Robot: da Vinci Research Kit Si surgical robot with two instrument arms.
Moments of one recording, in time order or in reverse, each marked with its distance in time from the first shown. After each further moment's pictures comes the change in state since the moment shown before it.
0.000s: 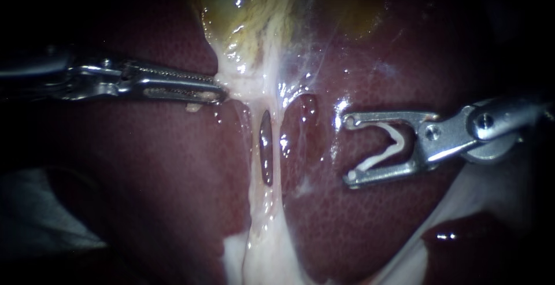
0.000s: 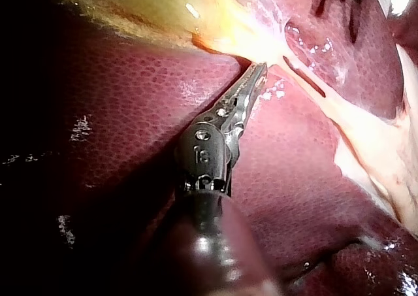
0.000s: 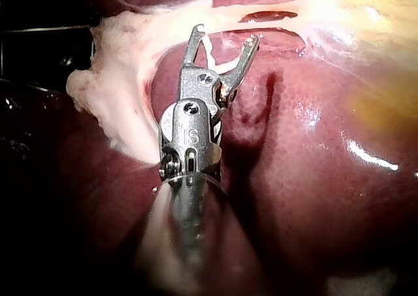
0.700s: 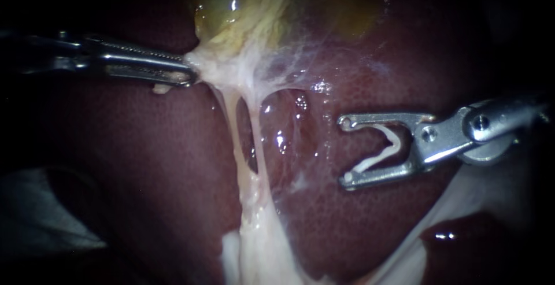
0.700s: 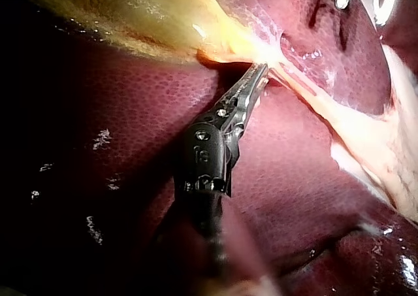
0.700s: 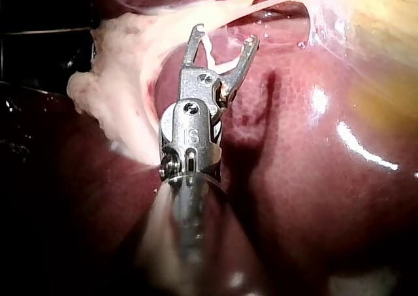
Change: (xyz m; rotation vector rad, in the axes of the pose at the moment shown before) right arm 0.000 0.000 0.001 0.005 0.003 0.000; left arm 0.005 0.002 -0.007 0.045 -0.008 0.054
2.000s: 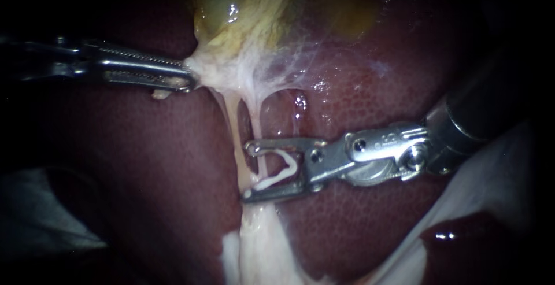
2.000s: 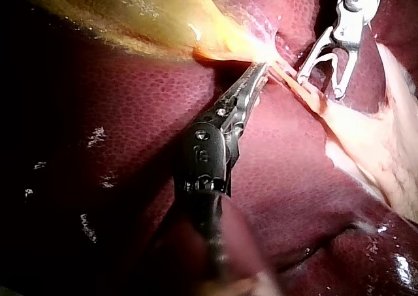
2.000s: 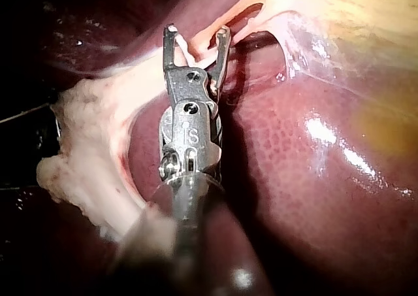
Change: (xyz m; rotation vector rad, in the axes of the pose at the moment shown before) right arm -0.005 0.002 0.016 0.054 0.004 0.161; left arm 0.000 0.001 0.000 0.013 0.002 -0.002
